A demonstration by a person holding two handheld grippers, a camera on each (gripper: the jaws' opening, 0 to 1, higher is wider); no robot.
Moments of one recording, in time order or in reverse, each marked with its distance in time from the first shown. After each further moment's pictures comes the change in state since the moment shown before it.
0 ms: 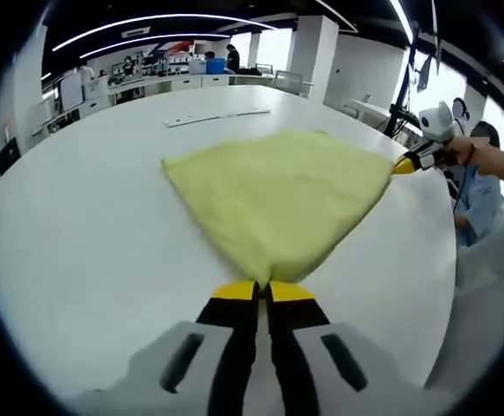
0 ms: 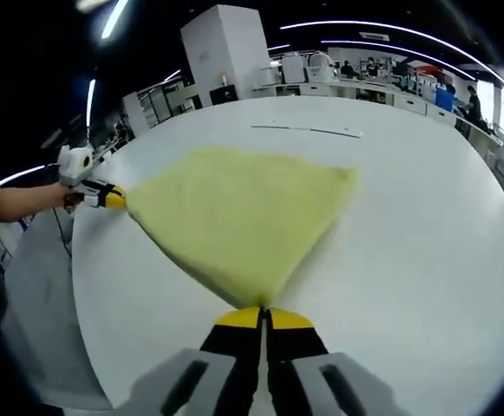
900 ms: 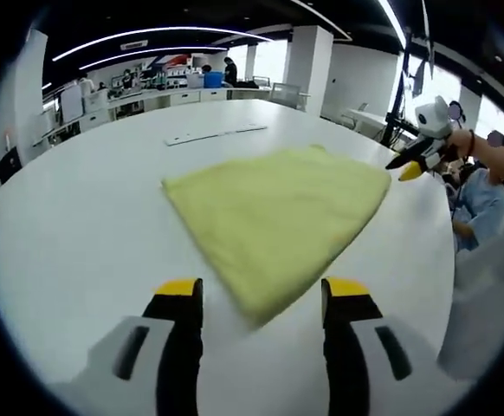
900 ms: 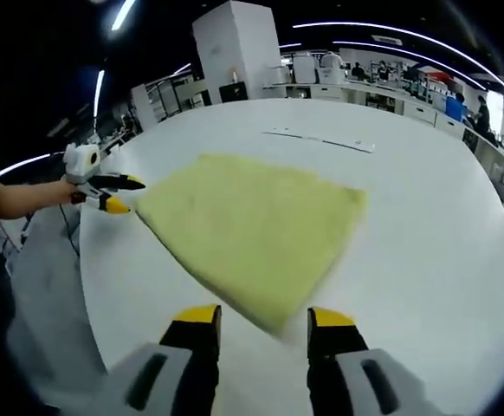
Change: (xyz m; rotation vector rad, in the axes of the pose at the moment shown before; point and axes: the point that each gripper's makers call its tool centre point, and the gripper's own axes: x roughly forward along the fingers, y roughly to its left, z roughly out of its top) left arm -0.005 -0.001 0.014 0.018 -0.065 0.006; right arm -0.009 0.015 0.019 -0.051 0.010 0.024
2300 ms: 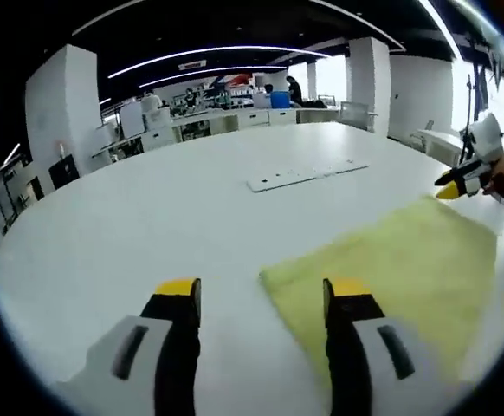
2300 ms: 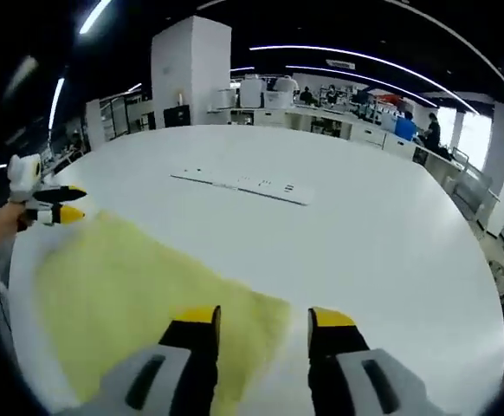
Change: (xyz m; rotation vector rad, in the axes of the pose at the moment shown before) left arm 0.056 0.108 0.097 -0.050 -0.150 0.317; right arm 0.070 -0.106 0.114 0.081 -0.156 -0.232
